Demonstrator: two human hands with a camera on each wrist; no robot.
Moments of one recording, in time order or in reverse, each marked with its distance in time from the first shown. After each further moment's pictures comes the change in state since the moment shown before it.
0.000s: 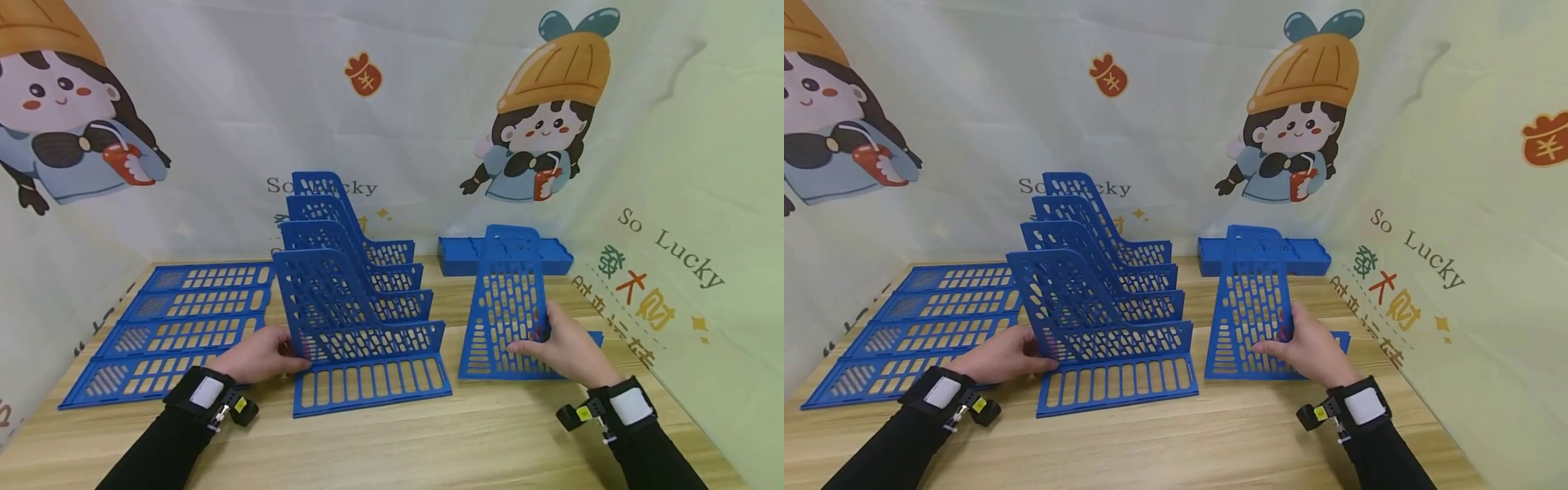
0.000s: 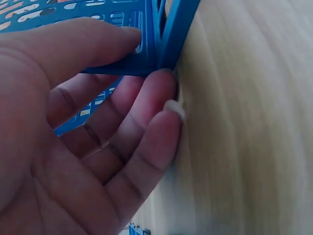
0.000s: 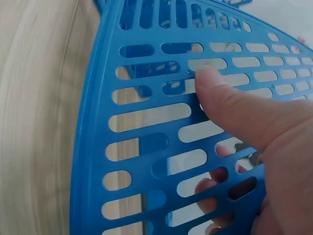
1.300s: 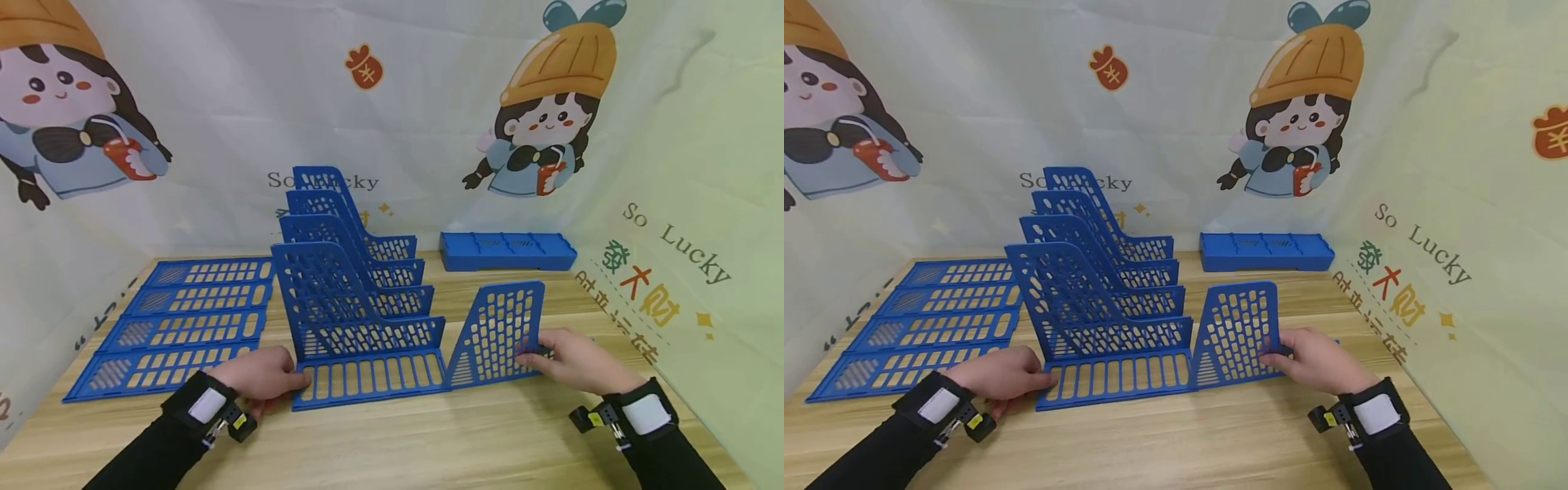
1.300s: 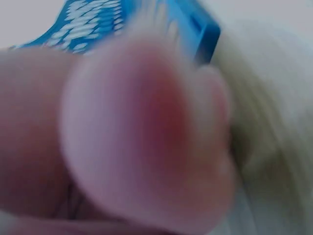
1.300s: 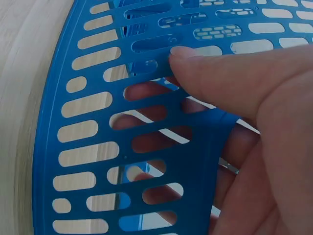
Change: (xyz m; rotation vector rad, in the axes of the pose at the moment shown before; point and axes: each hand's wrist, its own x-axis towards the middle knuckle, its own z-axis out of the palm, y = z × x) left_hand -0.031 0.030 0.012 0.145 -0.184 -0.276; right_hand -0.016 -0.006 -0.010 -0.101 -0.214 -0.264
